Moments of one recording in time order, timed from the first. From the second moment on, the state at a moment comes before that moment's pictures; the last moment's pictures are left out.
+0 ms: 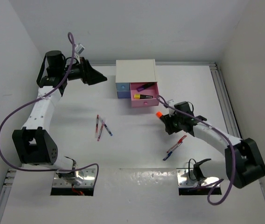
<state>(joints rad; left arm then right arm) 0.04 1.47 1.38 -0.23 1.16 -0.24 0.37 1.22 0.54 -0.28 -0.09 -0.02</state>
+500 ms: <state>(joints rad) 0.04 1.46 1.38 -0.21 1.16 -0.24 0.34 1.62 0.82 -0.25 -0.05 -0.14</state>
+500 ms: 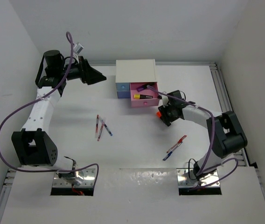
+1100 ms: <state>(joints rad) 0.06 1.46 1.38 -0.21 1.17 -0.24 0.34 1.56 0.67 -0.16 -0.05 -0.12</state>
